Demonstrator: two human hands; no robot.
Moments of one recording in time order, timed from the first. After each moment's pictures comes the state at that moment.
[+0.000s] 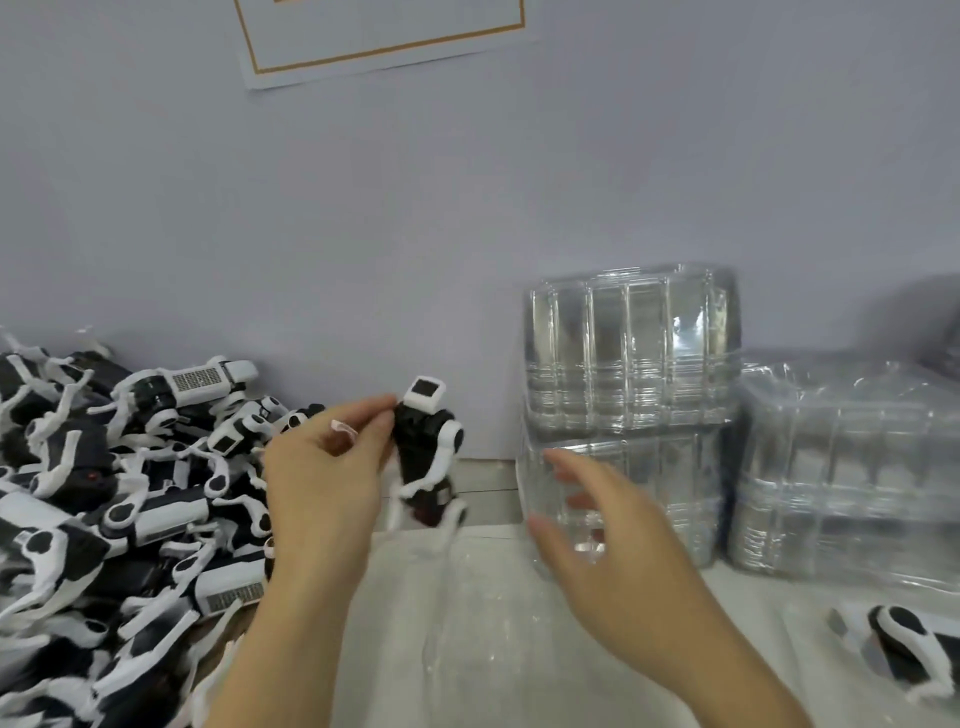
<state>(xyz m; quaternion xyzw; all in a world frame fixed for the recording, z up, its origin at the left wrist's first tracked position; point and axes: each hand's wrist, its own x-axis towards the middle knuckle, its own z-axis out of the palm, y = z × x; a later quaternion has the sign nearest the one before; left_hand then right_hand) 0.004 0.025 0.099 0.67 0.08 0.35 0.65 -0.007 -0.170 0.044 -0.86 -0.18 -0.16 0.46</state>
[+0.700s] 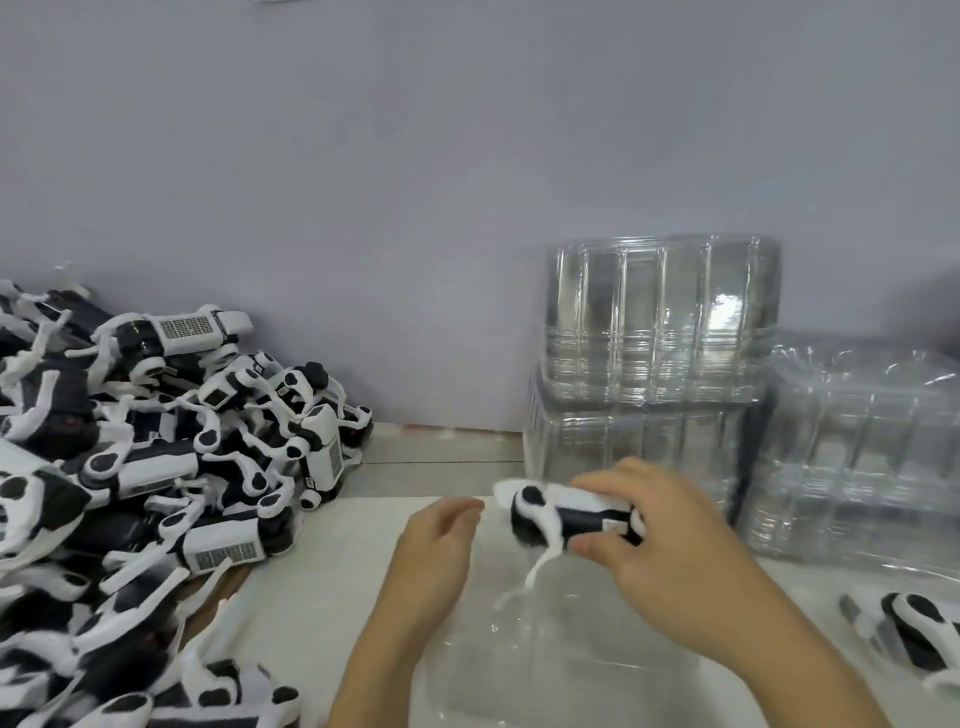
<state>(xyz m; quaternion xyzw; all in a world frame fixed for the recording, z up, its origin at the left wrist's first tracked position) 0.015 0.013 -0.010 0.79 0.10 0.05 0.61 0.004 -0.187 0.039 -0.91 -0.17 -0.09 0.38</state>
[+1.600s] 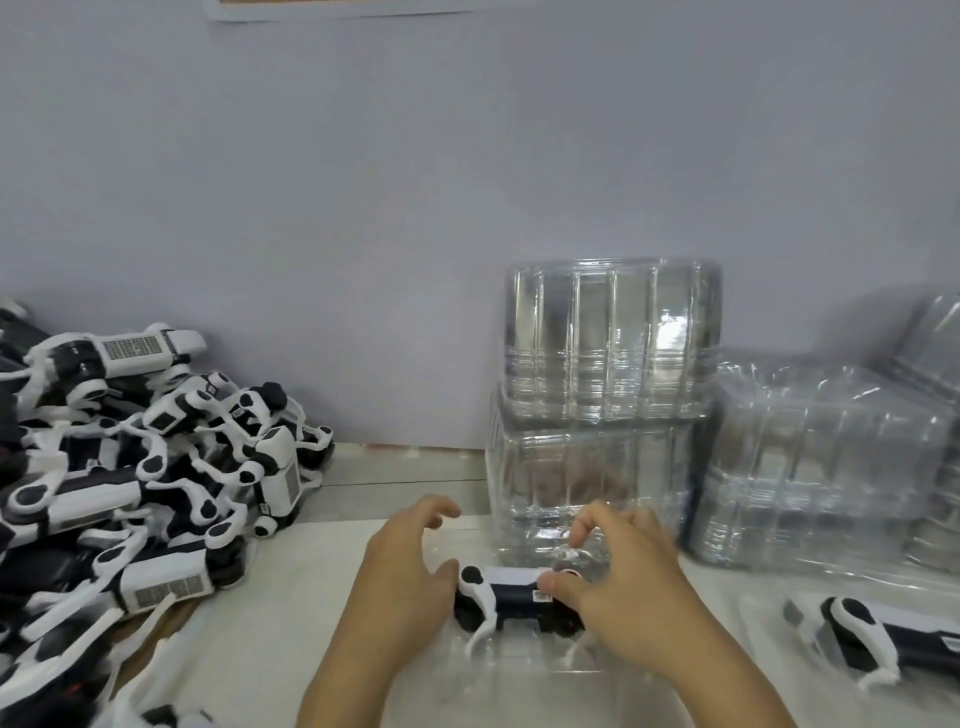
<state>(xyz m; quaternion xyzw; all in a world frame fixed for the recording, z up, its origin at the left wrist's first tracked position) 0.012 0.008 0.000 0.91 0.01 0.09 0.41 0.011 -0.194 0.005 -0.93 -0.01 -0.01 0.38</state>
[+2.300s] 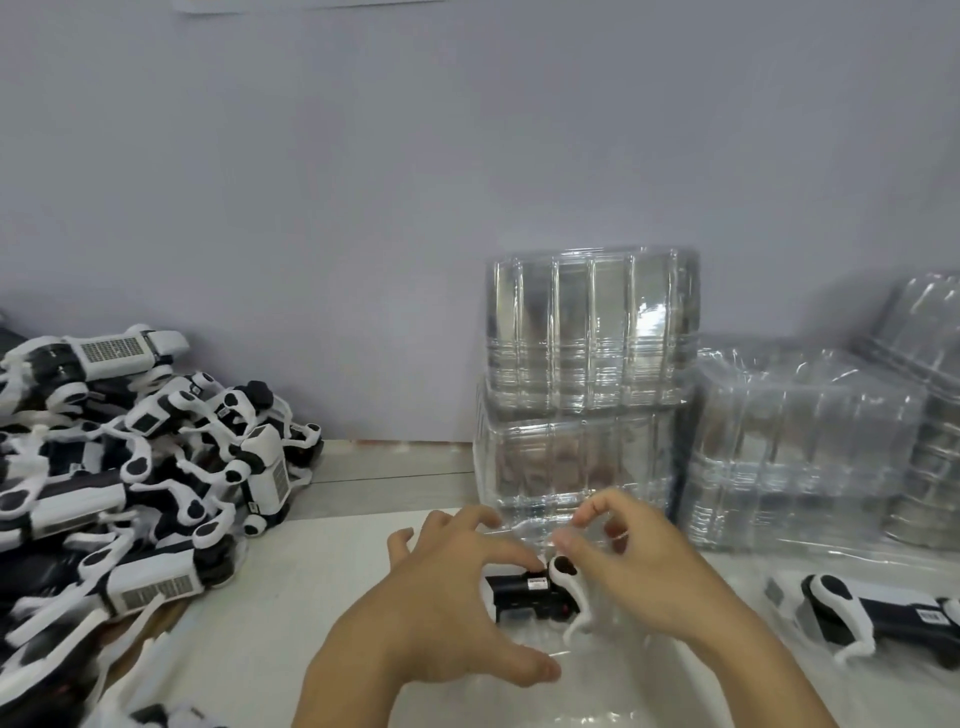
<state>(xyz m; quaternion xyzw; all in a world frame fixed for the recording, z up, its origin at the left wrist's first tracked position) -0.012 -0.020 0.038 0.94 -0.16 -0.11 0.27 0.016 -0.219 0.007 -0.88 0.00 0.01 0.47</state>
